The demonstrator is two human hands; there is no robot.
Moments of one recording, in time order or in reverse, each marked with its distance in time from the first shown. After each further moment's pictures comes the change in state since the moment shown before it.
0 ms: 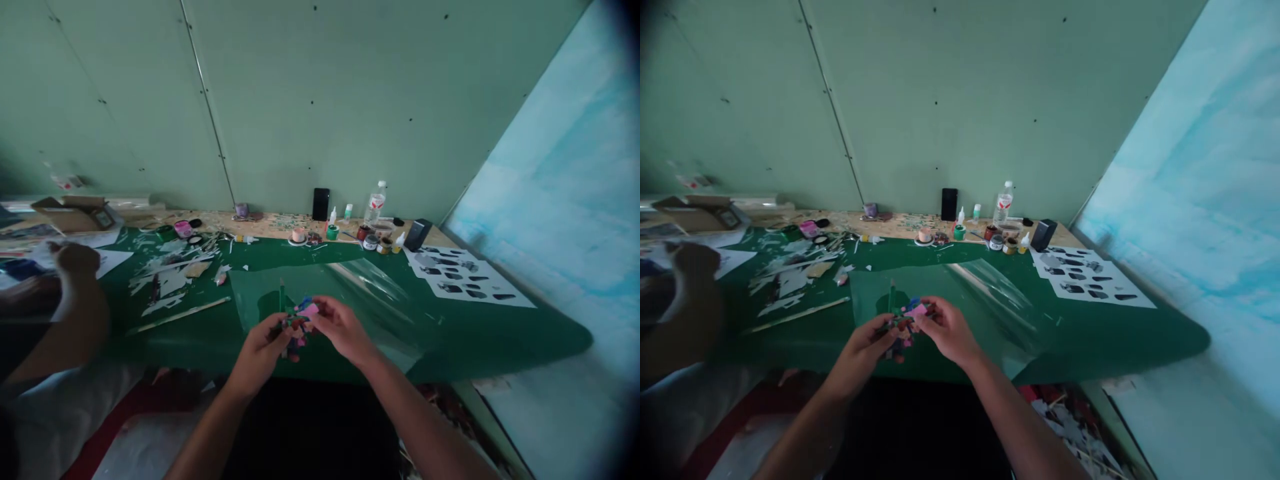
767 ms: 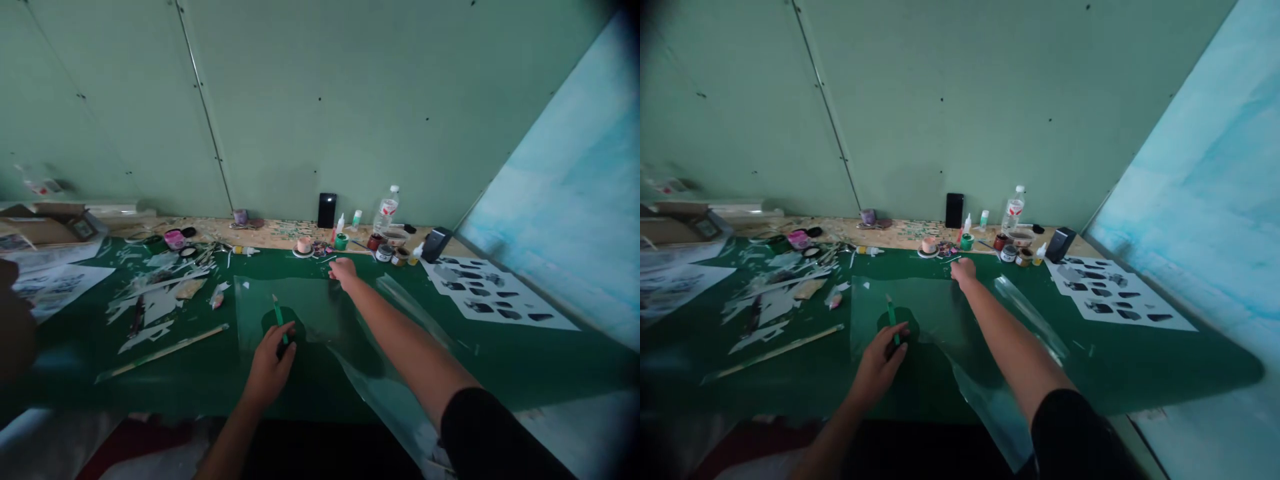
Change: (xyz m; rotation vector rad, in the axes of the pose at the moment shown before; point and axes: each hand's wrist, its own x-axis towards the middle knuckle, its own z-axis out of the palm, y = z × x) left_hand 0.075 -0.086 -0.043 0.587 0.122 0.260; right_hand 0.227 0.027 -0.052 -0.149 0.526 0.337
